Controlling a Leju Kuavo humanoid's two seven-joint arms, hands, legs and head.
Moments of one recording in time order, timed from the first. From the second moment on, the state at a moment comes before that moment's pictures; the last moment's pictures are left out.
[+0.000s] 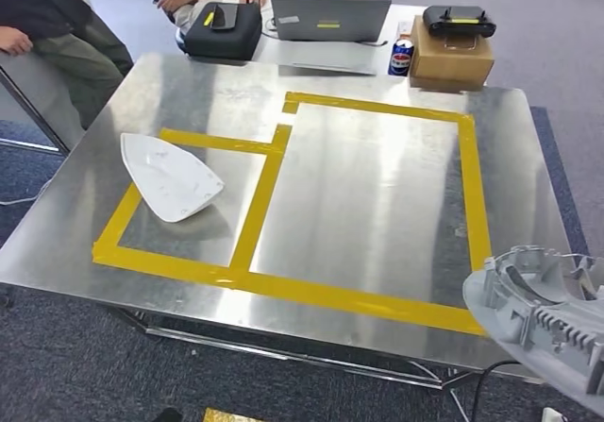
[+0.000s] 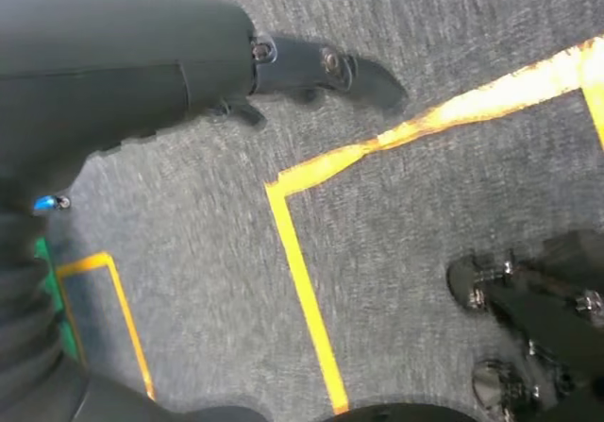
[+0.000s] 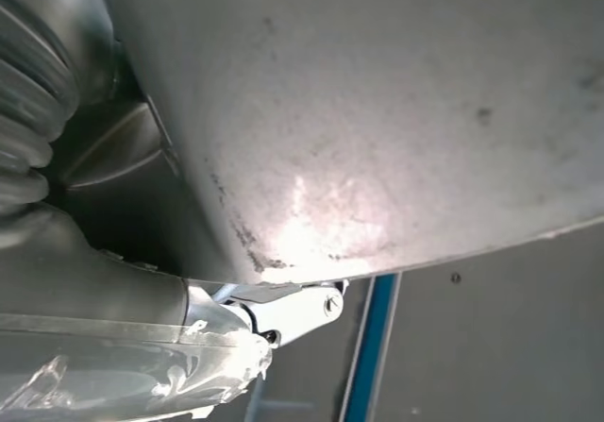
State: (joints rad) left arm -0.01 -0.08 0.83 -0.19 -1.12 -0.15 0.02; right arm 0.29 0.10 -0.70 -2.35 0.69 -0.69 -0.70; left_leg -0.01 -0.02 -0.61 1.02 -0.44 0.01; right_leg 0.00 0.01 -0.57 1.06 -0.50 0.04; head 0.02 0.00
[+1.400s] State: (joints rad) left arm -0.03 -0.08 0.85 -0.19 -1.15 -0.13 0.02; right arm 0.26 0.06 -0.79 -2.19 0.89 -0.59 -0.55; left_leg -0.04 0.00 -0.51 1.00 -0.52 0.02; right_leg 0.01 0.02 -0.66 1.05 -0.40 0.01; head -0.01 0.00
